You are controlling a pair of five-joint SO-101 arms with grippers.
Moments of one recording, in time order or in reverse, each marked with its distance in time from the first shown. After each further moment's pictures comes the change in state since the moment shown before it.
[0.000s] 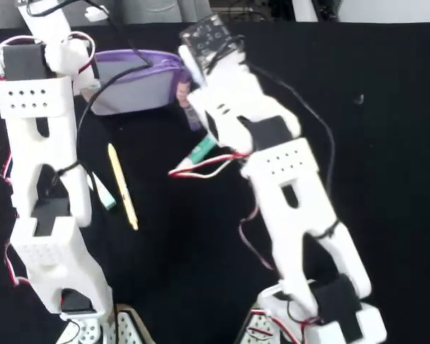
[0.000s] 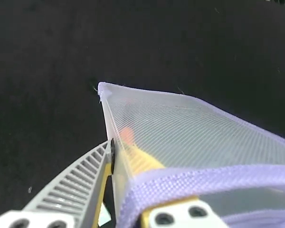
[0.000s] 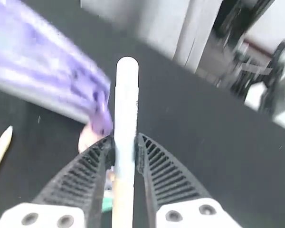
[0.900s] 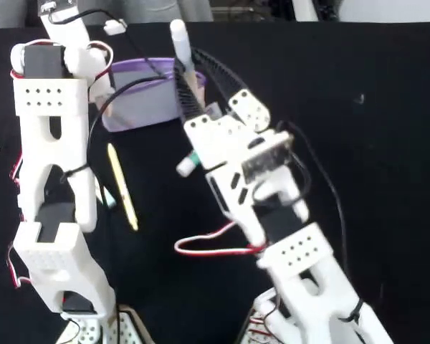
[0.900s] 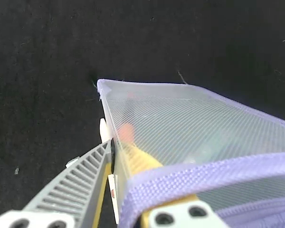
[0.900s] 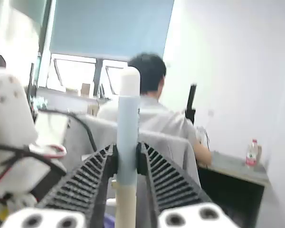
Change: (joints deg) left arm 3.6 -1.8 8.5 0.0 2.2; right arm -8.0 -34.5 41.3 -60.0 -5.2
